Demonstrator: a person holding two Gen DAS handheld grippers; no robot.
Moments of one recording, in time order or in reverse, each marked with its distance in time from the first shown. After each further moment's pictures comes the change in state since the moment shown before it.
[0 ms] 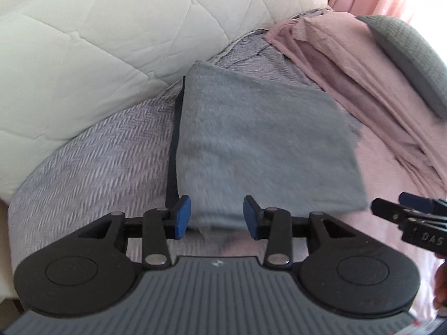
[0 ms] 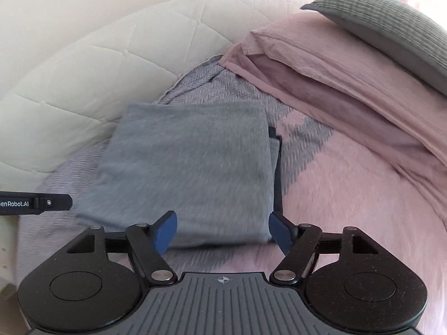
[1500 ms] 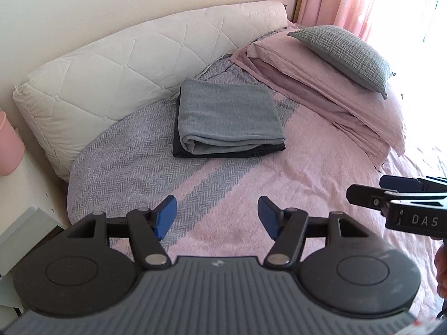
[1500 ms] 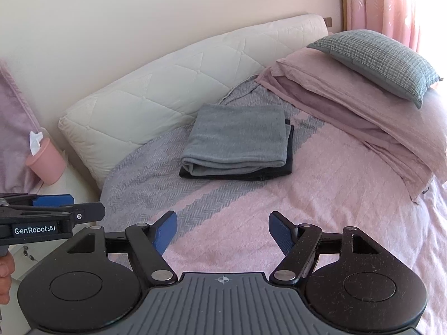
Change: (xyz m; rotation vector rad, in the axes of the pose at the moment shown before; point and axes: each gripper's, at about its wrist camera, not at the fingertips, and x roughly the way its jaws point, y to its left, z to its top) left arm -0.276 -0.054 -0.160 0.080 -0.108 0.024; right arm -0.284 0.050 -0.110 -0.041 -0.040 0.116
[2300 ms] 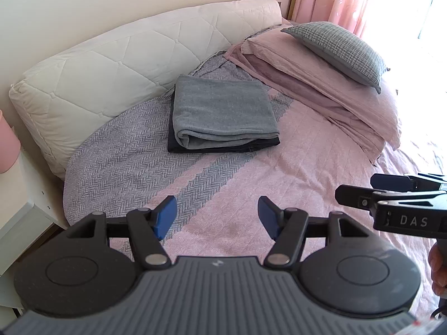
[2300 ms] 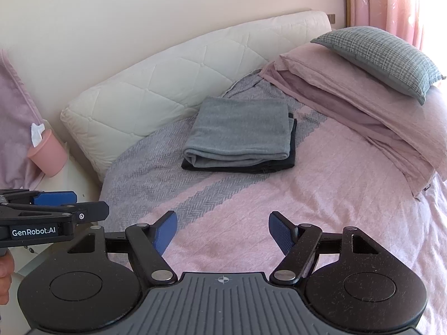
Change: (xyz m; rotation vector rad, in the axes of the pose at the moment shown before) left arm -0.003 -0.003 -0.008 0.014 0.004 -0.015; right arm 0.000 0.006 -0.009 -0.016 0.021 0.002
